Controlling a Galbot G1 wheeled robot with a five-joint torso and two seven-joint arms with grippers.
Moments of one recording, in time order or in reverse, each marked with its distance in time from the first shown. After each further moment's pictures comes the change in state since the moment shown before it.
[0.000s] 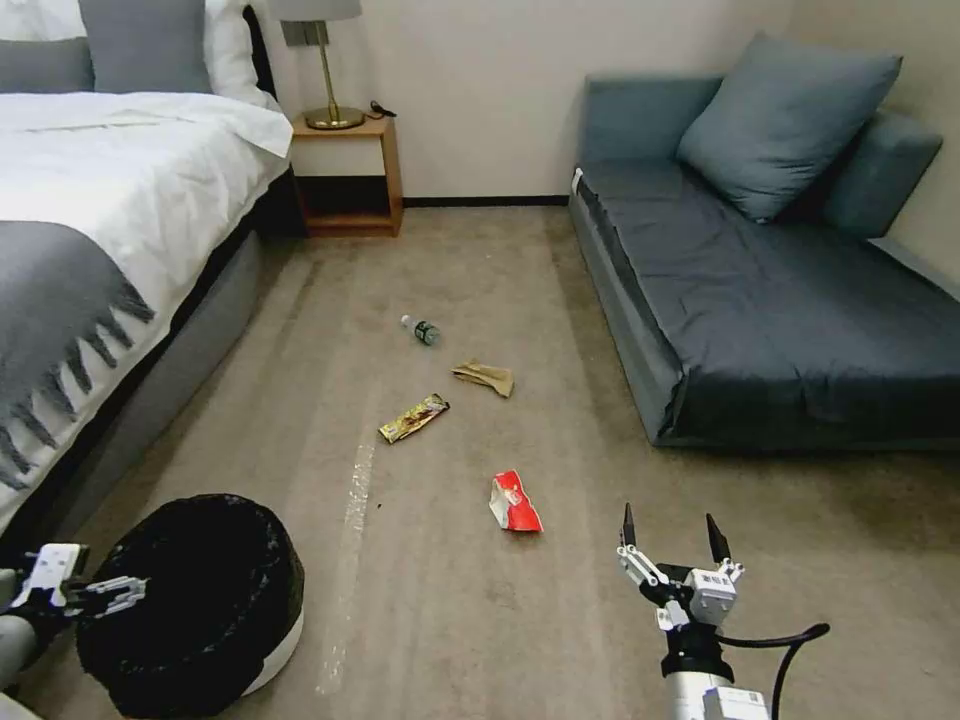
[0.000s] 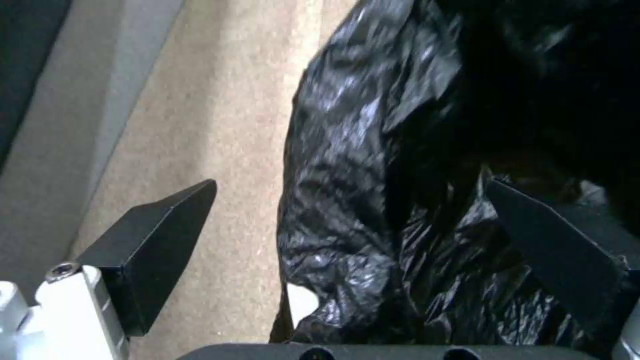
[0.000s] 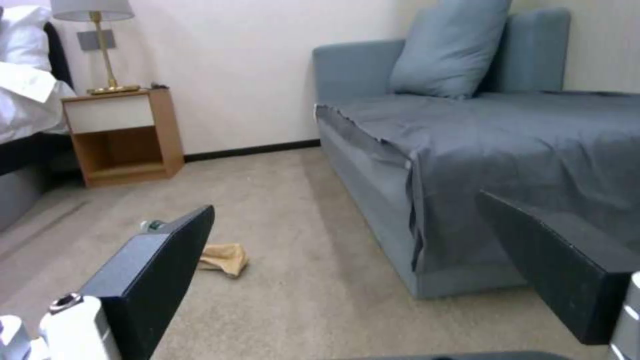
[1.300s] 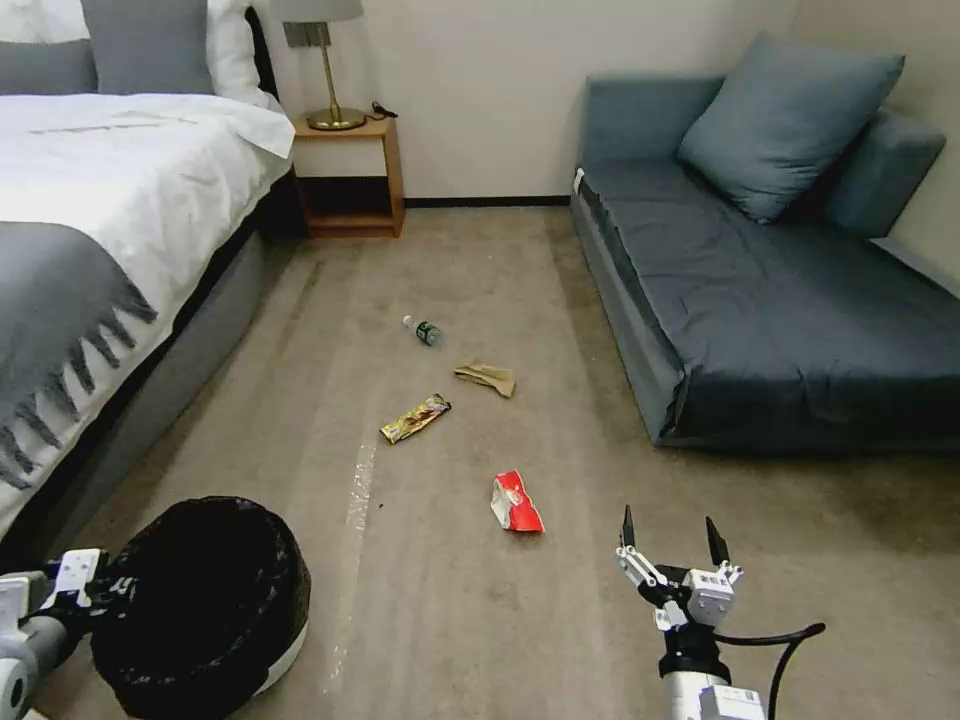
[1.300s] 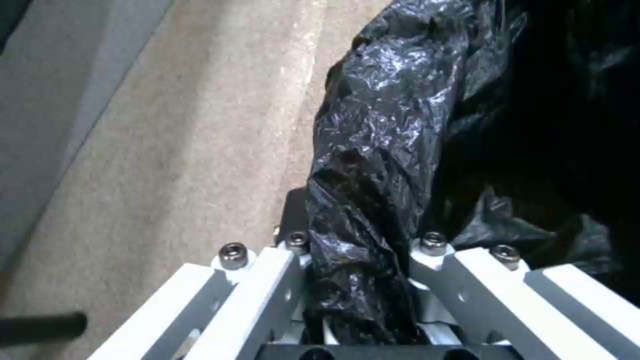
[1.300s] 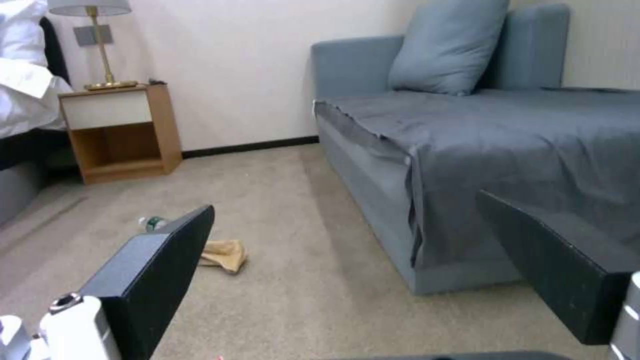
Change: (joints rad) left arm -0.044 -0.067 0.021 -0.022 -0.059 0.026 -0.098; right arm 0.000 0.003 -0.004 0.002 -0.007 -0.011 0.007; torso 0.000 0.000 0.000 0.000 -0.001
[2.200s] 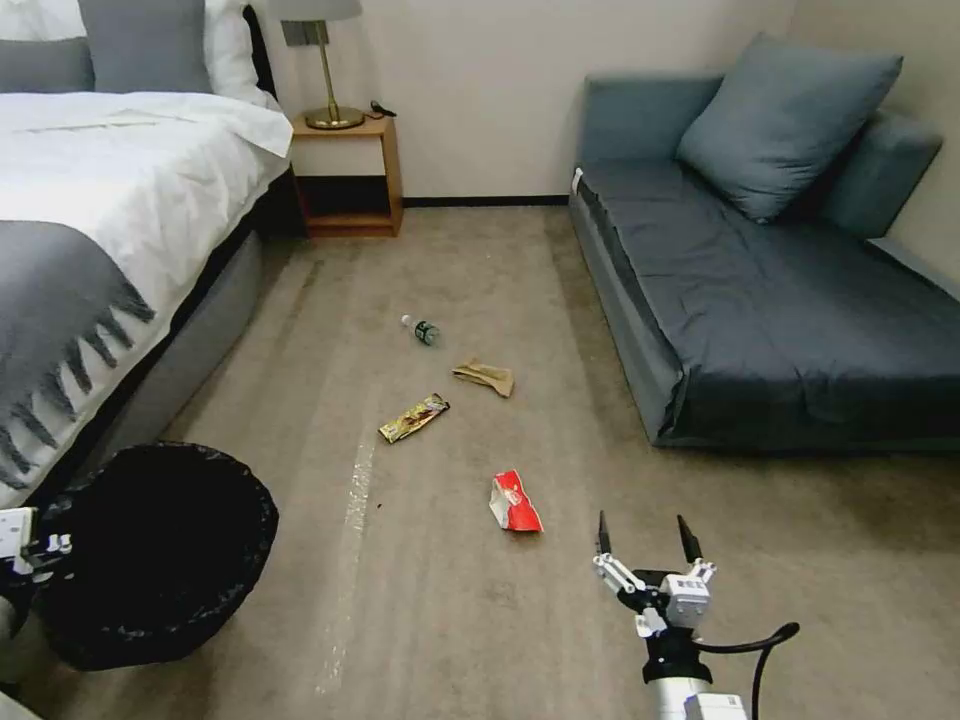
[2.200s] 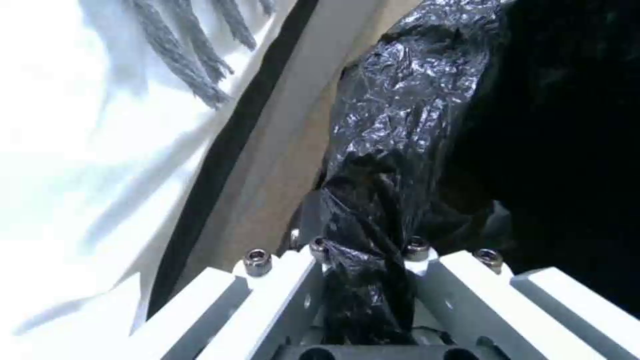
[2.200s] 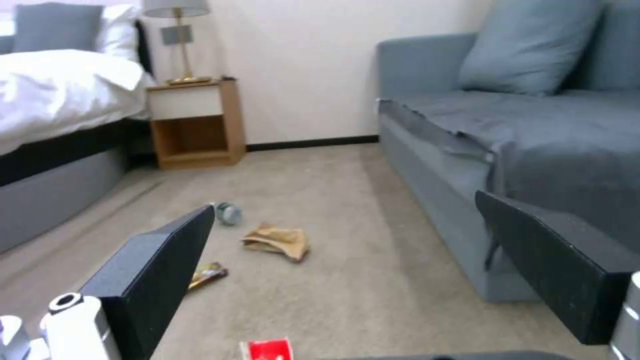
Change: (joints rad) left arm 0.063 -0.094 -0.127 -0.311 0.075 0.016 -0.179; right arm -0.001 -0.071 -0.066 -0.048 -0.014 0.066 -0.081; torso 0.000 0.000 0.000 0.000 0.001
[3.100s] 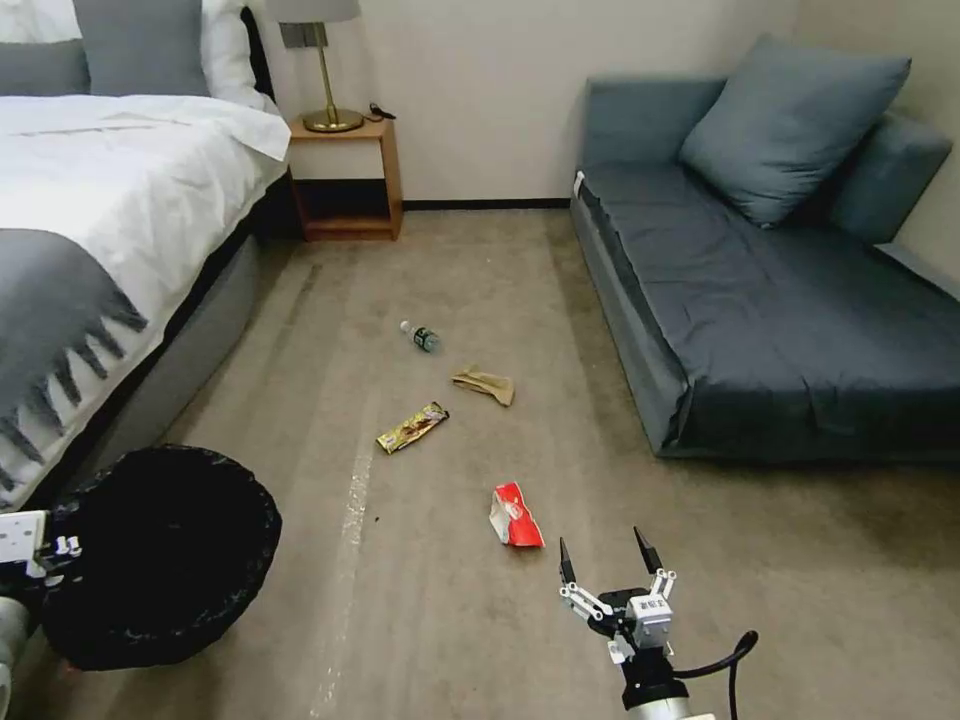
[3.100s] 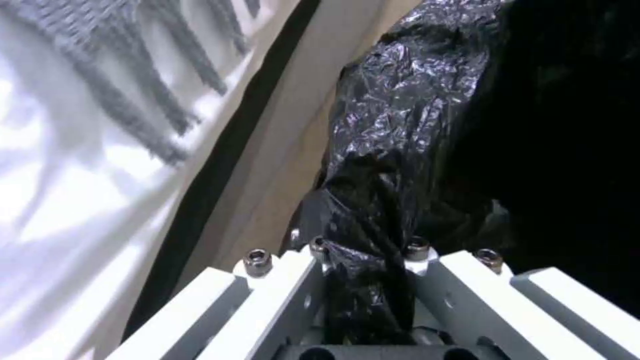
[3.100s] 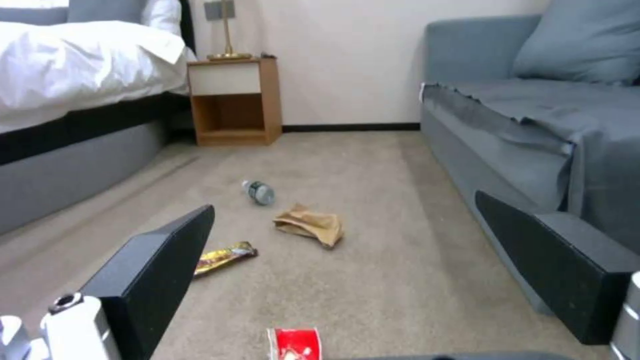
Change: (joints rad) left arm -0.012 -0.024 0.020 -0.006 0.052 -0.016 0.005; right arm 0.001 -0.058 -0.032 -0.030 0.003 -0.009 -0.039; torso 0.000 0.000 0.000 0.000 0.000
